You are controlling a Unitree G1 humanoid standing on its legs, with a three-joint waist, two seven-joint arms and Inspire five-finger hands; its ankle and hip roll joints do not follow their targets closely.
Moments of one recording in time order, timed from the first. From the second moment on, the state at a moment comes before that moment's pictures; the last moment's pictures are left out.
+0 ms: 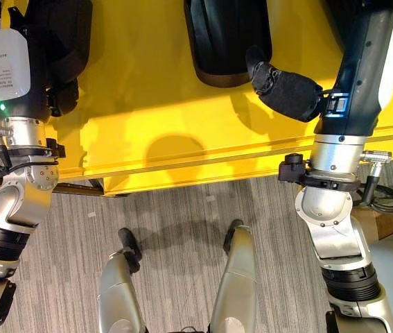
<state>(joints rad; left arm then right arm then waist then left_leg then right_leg) -0.66 0.73 -0.21 0.03 0.63 0.25 0.46 -0.42 -0.69 -0.01 -0.38 -0.06 -0.16 -0.52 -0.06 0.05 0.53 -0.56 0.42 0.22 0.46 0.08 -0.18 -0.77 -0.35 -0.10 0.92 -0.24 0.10</state>
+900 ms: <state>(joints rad) -0.62 0.78 -0.25 -0.08 0.52 0.26 -0.07 -0.43 -0.70 -0.01 -0.38 -0.03 -0.11 -0.50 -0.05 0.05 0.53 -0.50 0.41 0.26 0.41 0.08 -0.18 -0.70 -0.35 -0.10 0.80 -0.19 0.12</state>
